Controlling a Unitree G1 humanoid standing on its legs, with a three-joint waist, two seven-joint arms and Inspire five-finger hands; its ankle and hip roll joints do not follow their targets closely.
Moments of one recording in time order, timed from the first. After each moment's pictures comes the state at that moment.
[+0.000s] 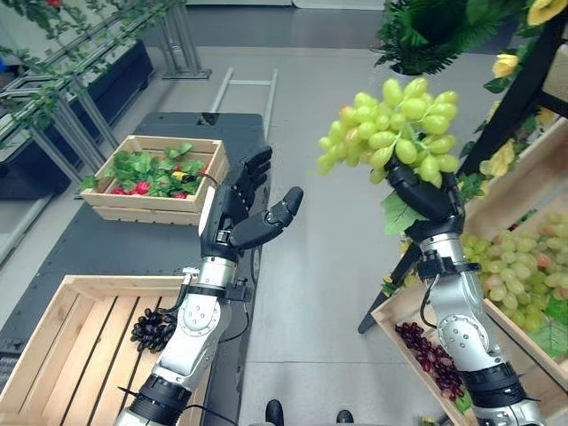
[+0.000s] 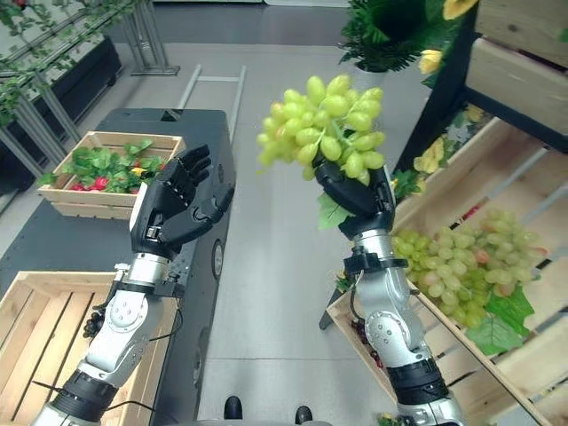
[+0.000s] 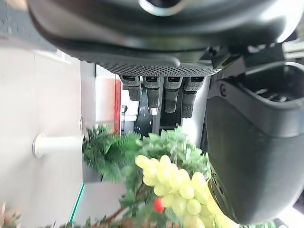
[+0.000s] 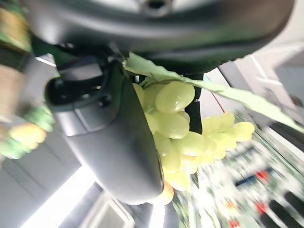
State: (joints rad) left arm -0.12 0.44 -0.28 -0.07 -0.39 -0.36 0.21; right arm -0.21 -0.38 0.12 -0.20 0.99 -0.20 -0.10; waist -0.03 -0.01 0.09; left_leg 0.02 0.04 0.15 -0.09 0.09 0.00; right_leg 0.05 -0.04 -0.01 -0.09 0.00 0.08
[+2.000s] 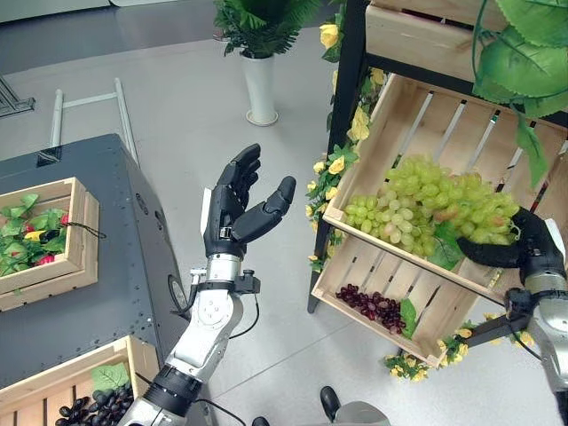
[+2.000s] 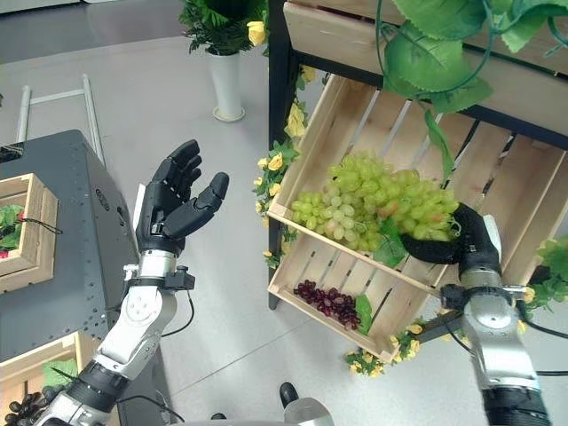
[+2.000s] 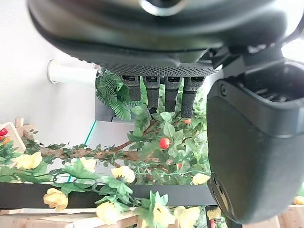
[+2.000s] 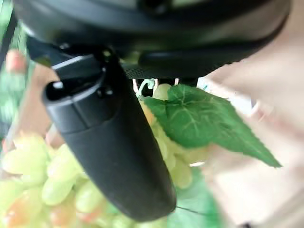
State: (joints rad) left arm -0.17 0.42 -0.34 -0.02 -0.39 -0.36 0.39; right arm 0.03 -0.77 -0.18 0.11 0.15 0.04 -0.05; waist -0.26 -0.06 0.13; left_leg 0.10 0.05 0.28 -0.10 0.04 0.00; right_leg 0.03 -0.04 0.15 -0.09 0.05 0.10
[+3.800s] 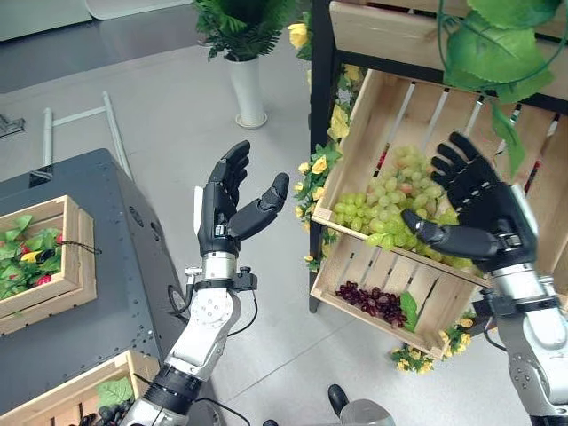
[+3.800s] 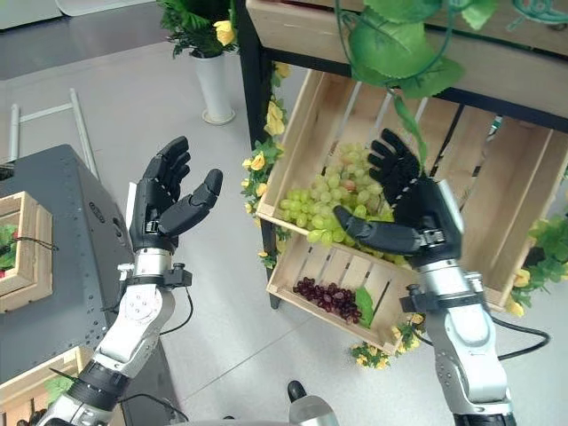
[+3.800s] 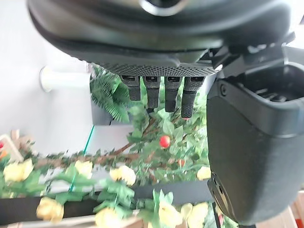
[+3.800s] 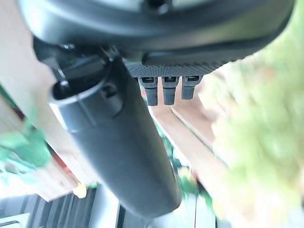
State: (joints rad) left arm -0.16 0.39 -0.29 -0.02 -0.31 -0.36 0.45; right arm 0.09 -0.56 -0.08 -0.32 0.64 -0.14 0.13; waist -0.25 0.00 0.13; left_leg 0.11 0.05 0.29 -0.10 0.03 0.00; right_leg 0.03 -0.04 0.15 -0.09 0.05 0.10
